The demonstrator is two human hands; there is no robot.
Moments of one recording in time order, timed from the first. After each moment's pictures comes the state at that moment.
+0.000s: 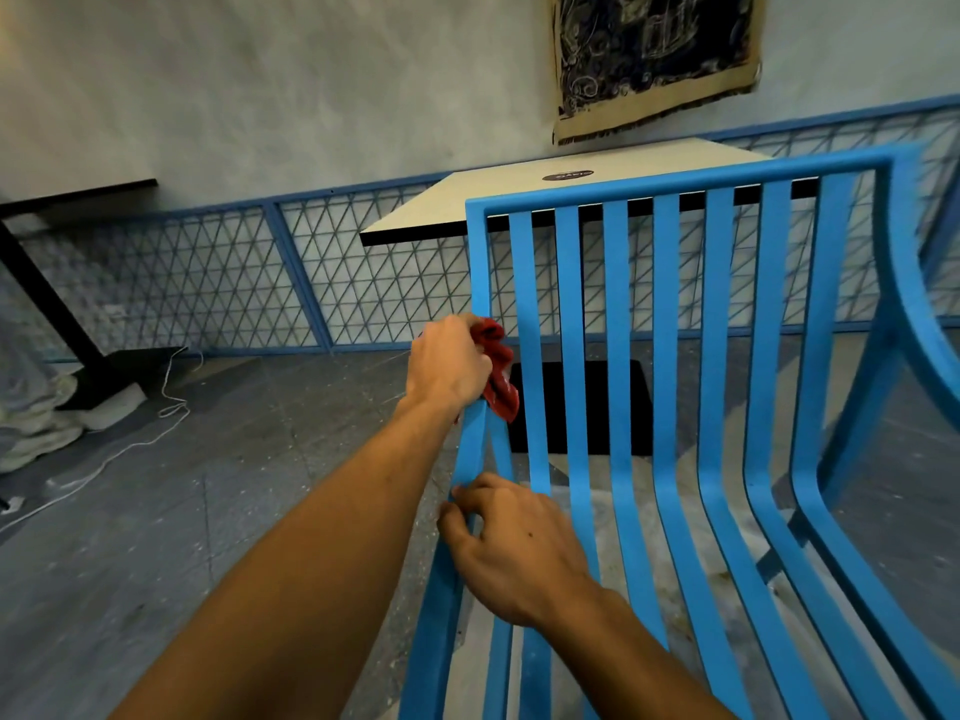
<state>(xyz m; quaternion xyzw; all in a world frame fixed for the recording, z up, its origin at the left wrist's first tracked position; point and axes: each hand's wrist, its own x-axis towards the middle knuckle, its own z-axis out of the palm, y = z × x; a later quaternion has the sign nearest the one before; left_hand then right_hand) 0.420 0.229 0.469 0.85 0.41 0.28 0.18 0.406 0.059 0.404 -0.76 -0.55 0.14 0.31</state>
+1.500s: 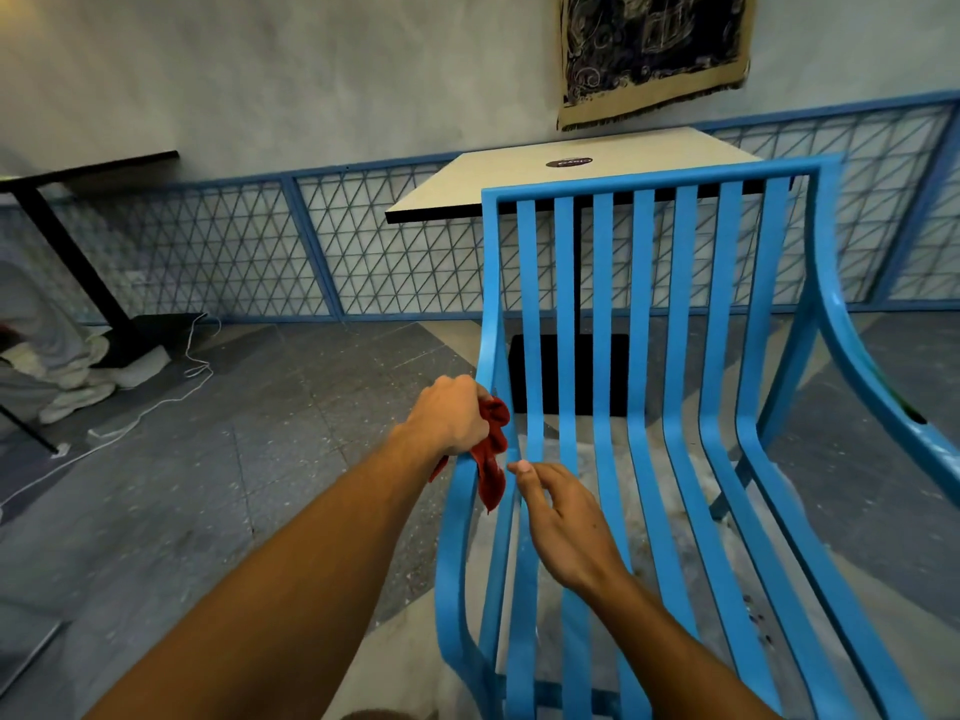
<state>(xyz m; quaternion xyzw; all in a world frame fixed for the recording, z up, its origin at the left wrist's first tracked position) 0.319 0.135 0.448 0.90 0.41 0.05 0.17 0.377 -0.035 0.365 -0.73 -0.41 0.21 0.50</state>
